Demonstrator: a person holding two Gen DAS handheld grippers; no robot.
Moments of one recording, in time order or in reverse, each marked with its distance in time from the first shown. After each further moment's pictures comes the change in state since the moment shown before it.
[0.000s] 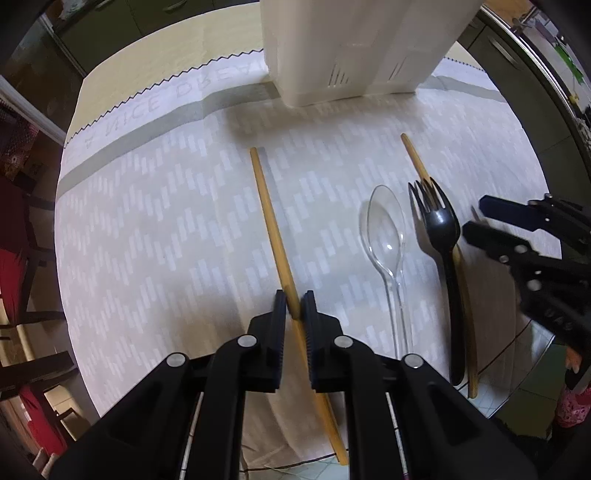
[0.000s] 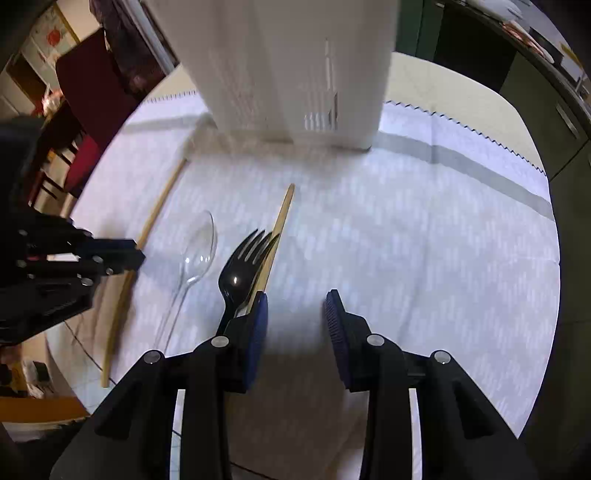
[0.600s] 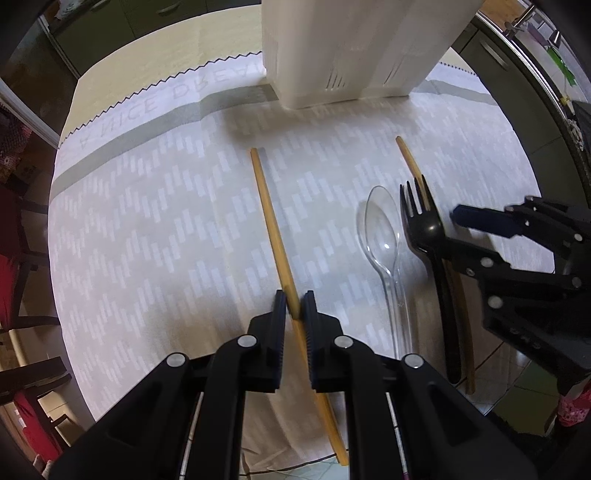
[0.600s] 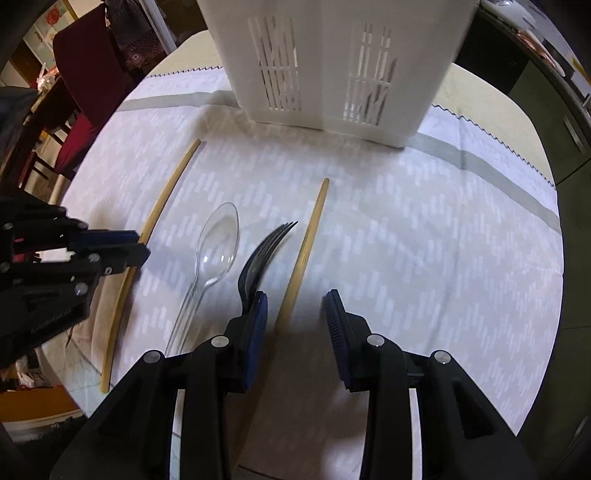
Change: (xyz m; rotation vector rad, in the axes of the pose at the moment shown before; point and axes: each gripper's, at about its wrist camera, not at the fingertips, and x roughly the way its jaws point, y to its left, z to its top) left arm -0.007 0.013 -0.010 0.001 -0.016 -0.043; right arm 0.019 0.036 0.018 -0.036 0.049 -0.050
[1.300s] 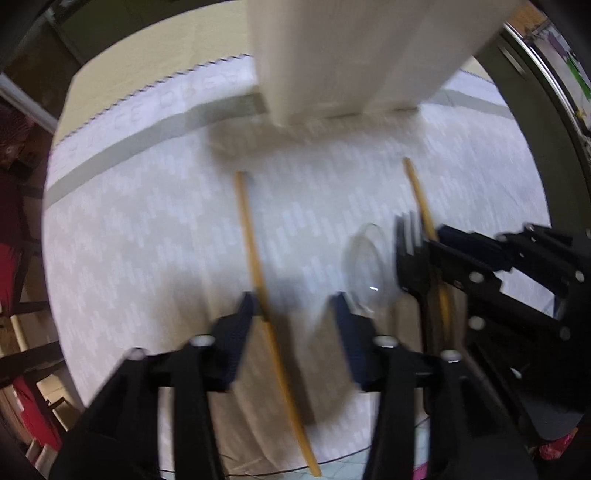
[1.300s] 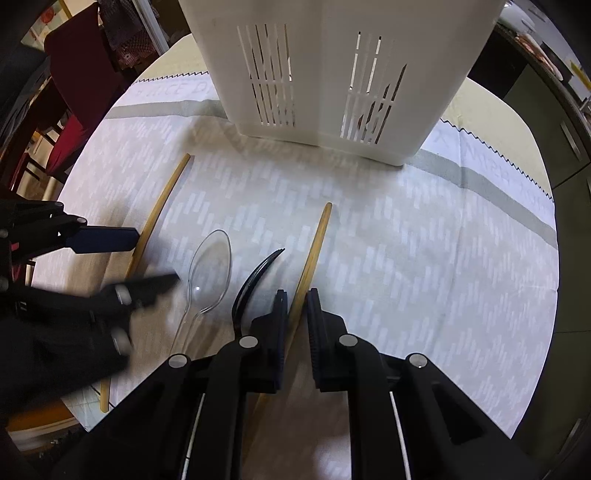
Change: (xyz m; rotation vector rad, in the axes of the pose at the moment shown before) left arm 0.008 -0.006 0.039 -0.063 0.053 0.036; right arm 0.003 -0.004 0.015 0.008 0.006 -0.014
